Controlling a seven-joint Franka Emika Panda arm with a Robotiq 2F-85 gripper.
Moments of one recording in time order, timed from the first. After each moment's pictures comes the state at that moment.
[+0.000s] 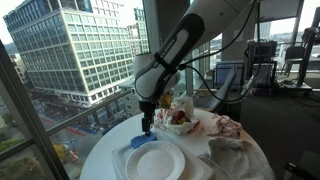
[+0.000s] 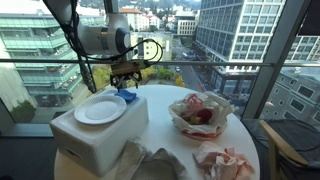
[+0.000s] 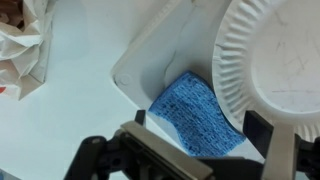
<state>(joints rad) 0.17 0.58 0.15 -1.80 -0.18 2.49 -0.42</state>
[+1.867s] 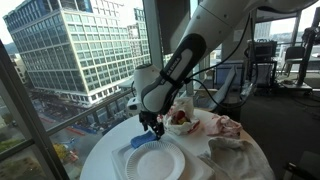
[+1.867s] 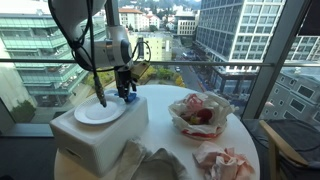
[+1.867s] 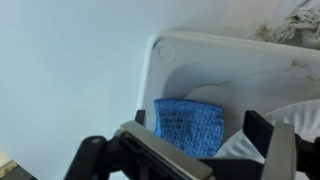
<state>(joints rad) 0.12 0.67 0.20 -1.78 -0.38 2.55 -1.19</state>
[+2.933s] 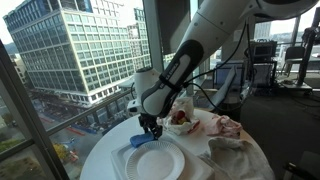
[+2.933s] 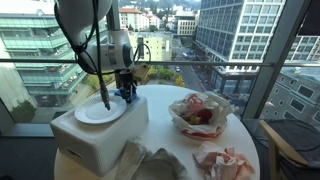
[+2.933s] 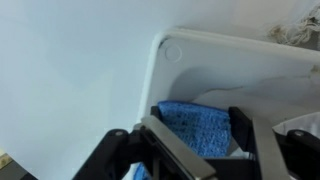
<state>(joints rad) 0.12 0.71 0.20 -1.74 -0.38 2.57 -1.24</state>
